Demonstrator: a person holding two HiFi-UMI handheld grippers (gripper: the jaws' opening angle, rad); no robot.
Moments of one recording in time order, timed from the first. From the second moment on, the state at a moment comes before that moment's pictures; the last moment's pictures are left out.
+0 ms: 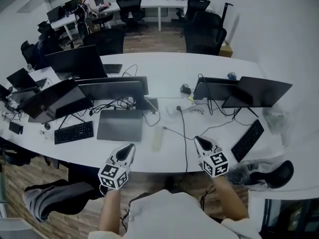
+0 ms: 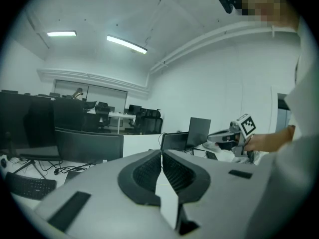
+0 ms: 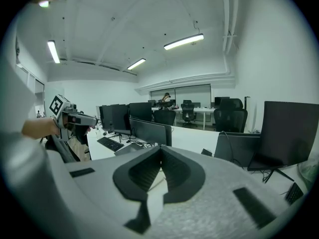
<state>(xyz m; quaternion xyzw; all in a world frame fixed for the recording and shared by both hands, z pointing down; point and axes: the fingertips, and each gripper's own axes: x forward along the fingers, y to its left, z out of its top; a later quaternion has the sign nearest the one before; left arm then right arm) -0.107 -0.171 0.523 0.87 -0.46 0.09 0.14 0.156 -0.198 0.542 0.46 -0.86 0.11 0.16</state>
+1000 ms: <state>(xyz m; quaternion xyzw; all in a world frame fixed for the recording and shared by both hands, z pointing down) -0.098 -0.243 0.500 0.88 -0.47 0.09 0.09 0.174 -0.261 0.532 0.48 -0.86 0.10 0.14</state>
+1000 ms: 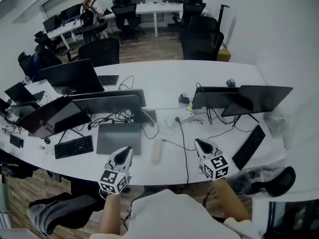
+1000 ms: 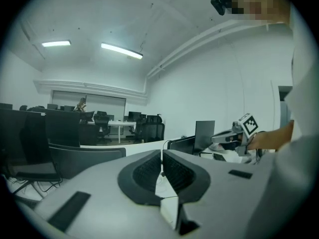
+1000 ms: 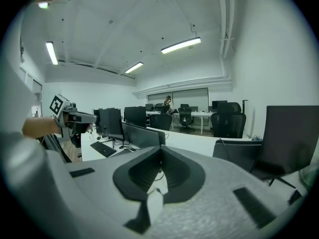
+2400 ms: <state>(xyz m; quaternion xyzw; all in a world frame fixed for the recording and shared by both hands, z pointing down) -0.082 -0.306 0.589 0.89 -0.37 0.16 0.19 0.166 -0.261 0.561 0.54 -0.81 0.13 0.17</state>
